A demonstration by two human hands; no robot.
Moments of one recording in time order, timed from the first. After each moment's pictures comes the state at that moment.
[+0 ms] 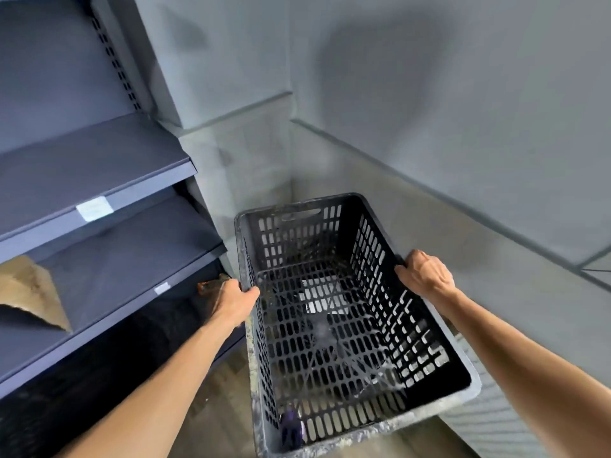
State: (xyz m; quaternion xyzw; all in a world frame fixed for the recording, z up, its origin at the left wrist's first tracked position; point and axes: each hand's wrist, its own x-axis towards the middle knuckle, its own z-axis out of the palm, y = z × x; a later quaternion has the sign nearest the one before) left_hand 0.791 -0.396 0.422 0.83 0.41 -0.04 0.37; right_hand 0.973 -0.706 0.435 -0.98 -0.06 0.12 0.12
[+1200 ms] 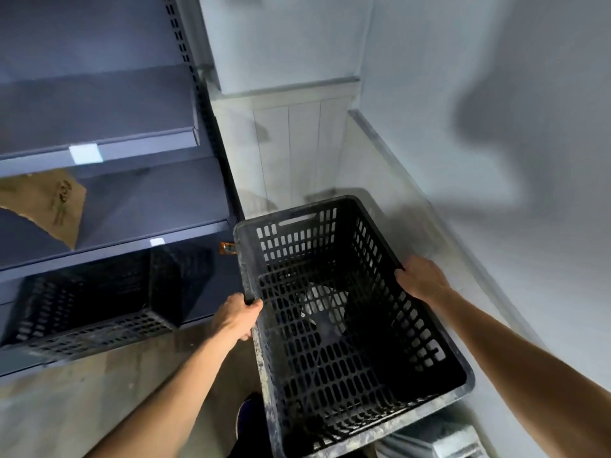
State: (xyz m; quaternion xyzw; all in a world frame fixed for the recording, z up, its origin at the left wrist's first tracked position) left_hand 0.881 -0.493 0.361 0.70 0.60 -0.06 0.38; right_hand 1.186 -0.680 0.396 -0.93 -0.29 0.21 0.05
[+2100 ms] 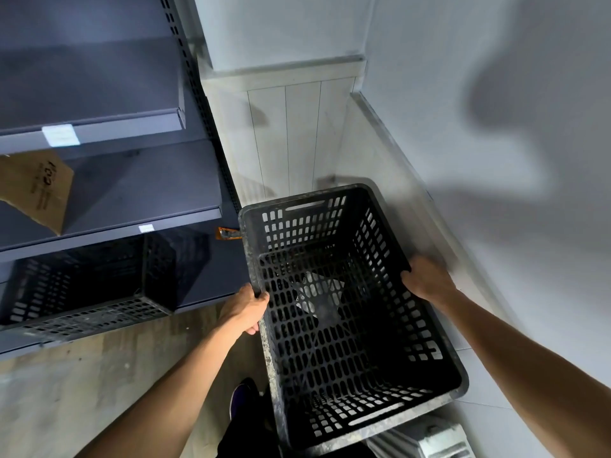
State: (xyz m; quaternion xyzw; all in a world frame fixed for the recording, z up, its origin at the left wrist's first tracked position) left_hand 0.909 -0.499 0.333 0.70 0.56 -0.12 0.42; right_hand 1.220 -0.693 0.370 -0.93 -0.28 0.25 0.05
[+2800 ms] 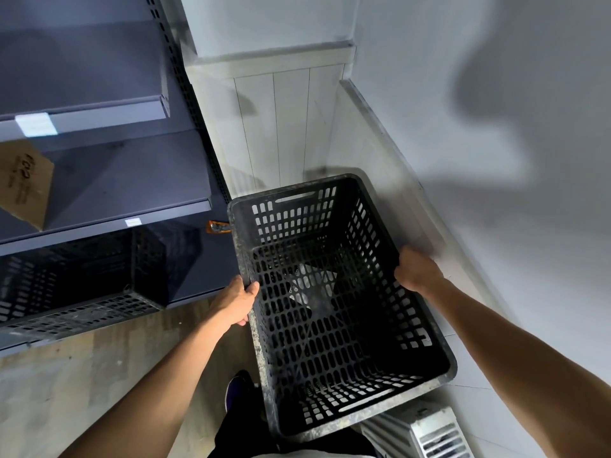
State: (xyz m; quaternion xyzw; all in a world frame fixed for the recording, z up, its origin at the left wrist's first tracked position) left_hand 0.907 -0.496 0.324 0.71 0.56 -0.12 0.41; right_hand 1.209 -0.694 0.375 -0.93 -0.29 0.24 0.00
